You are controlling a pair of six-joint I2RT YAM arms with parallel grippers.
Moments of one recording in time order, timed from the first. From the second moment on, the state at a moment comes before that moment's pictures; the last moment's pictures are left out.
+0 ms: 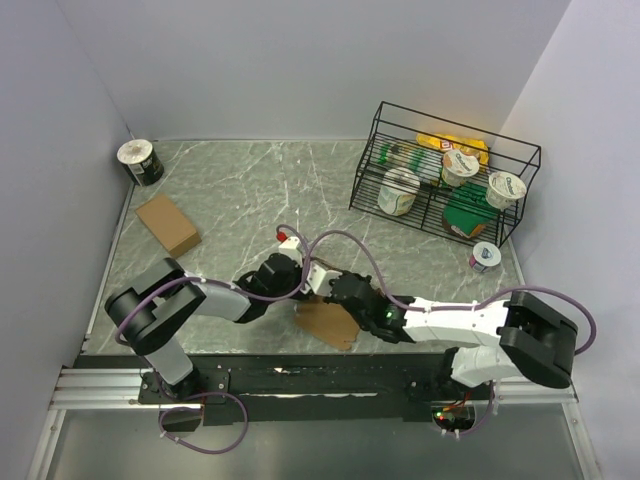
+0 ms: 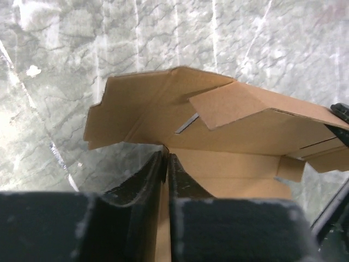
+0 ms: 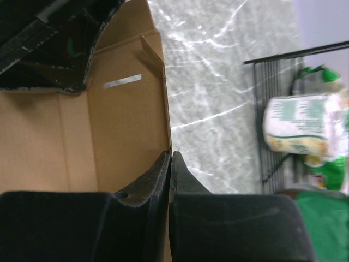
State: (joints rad) left arm -0.83 1.64 0.53 0.59 0.00 -0.64; right arm 1.09 1.30 0.56 0.15 0.58 -0.50
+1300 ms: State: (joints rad) left arm -0.31 1.74 0.74 0.67 0.37 -0.52; right arm 1.10 1.45 0.52 0.55 0.65 -0.83
